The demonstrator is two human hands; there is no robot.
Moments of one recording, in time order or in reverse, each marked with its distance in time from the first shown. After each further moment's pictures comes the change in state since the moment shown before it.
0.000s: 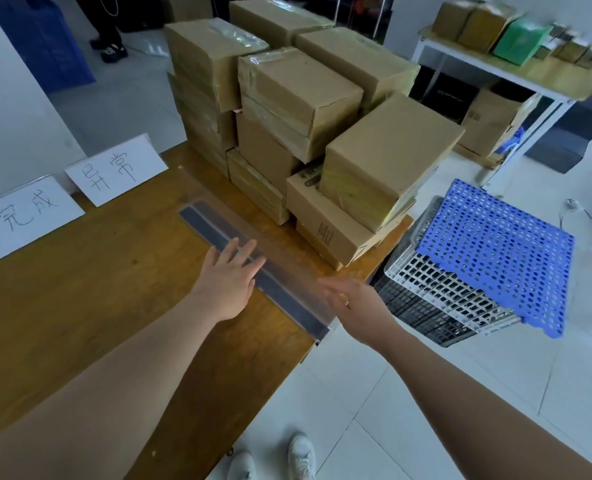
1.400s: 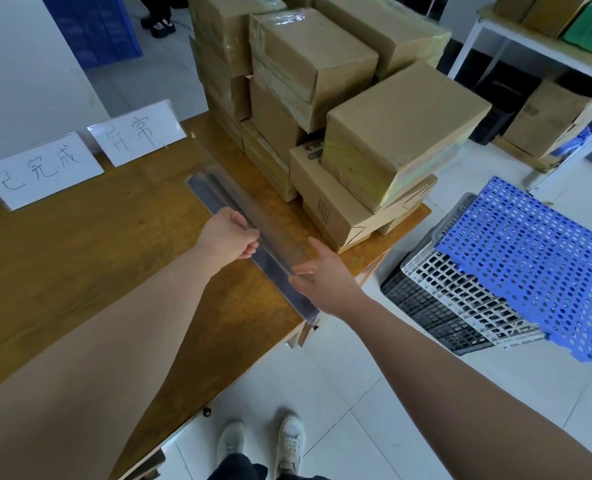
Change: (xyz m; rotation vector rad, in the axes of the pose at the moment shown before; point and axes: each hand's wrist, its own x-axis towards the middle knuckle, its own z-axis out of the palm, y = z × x) left_hand 0.014 0.033 -0.024 -1.279 0.192 -0.674; right_hand 0.028 0.009 0.015 -0.036 -0.188 -0.080
